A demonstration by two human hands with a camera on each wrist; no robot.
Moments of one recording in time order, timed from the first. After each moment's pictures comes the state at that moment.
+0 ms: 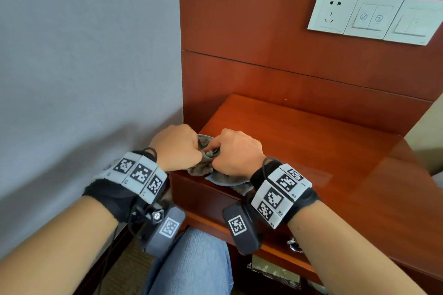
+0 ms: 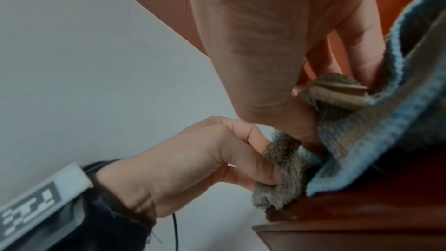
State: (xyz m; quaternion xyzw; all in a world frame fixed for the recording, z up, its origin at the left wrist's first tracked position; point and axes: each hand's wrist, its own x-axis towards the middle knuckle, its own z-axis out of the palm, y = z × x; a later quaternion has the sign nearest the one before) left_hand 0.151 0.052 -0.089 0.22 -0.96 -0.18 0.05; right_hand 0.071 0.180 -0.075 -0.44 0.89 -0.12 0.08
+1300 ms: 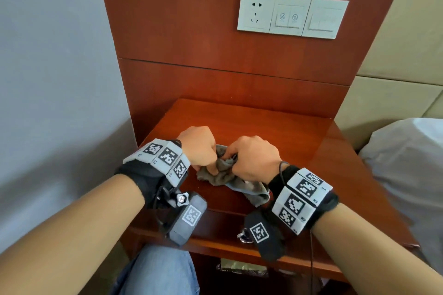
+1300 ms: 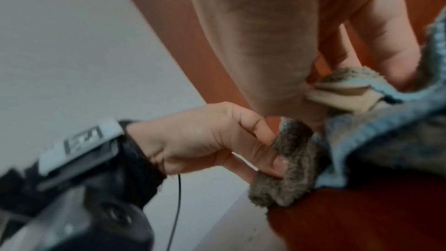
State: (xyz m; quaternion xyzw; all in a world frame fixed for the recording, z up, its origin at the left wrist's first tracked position) left_hand 0.057 0.151 -0.067 0.11 -0.96 -0.24 -0.08; right_hand 0.019 0.294 -0.071 -0.30 0.95 -0.09 0.07
